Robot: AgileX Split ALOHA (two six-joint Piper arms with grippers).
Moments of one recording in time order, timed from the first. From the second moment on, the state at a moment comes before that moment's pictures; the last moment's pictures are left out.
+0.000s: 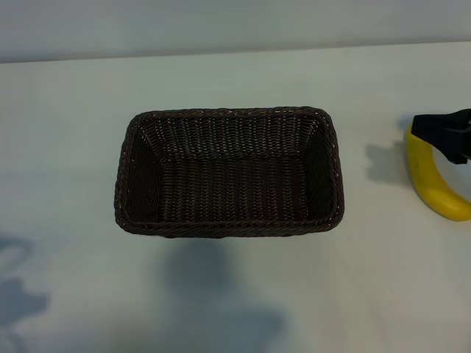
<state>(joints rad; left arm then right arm) 0.00 0.37 -0.50 0.02 1.04 -0.05 -0.12 1.20 -0.55 1.41 0.62 -1.27</state>
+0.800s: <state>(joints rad) 0.00 -0.01 -0.50 0.02 1.05 -0.04 -0.12 1.20 -0.55 1.40 0.61 -1.27</state>
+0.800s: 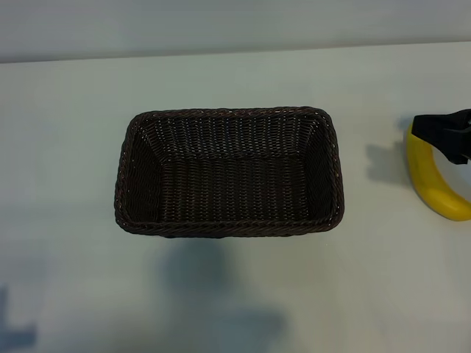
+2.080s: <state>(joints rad) 0.00 -0.01 -0.50 0.03 1.05 -0.04 -0.12 1.57 -0.75 0.94 0.49 -0.99</state>
